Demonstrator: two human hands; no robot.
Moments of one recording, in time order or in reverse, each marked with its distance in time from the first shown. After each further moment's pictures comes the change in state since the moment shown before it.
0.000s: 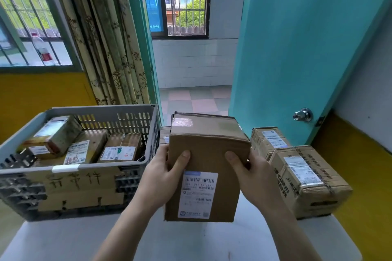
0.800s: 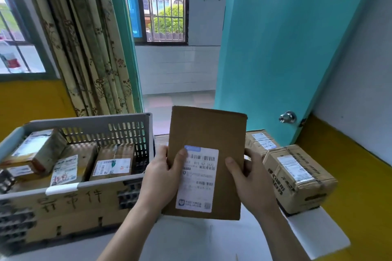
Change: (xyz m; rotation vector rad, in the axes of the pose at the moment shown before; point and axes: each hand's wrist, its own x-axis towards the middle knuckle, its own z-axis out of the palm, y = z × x) left_hand 0.033 -0.016 -0.052 -0.012 -0.017 0.096; right_hand -0.023 -0.042 0.059 0.114 0.115 0.211
